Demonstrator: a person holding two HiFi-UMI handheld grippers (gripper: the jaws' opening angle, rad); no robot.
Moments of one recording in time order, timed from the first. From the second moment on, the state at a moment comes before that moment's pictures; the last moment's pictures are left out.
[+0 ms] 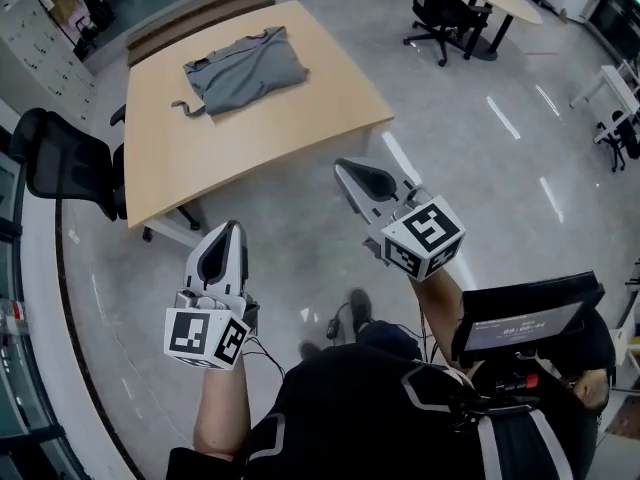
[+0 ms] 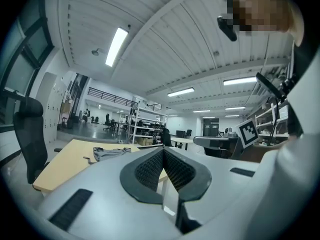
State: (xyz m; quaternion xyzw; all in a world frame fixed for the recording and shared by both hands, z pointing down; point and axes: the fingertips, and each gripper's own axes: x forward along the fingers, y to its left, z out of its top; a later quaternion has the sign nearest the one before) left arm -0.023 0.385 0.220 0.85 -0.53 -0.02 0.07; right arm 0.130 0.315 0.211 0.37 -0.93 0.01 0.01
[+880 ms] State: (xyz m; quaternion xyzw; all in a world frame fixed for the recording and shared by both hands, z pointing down) left arm -0.002 0.483 0.214 0.84 -0.53 -0.02 0.07; right arm 0.155 0.442 0.202 0.38 -0.93 0.00 0.01
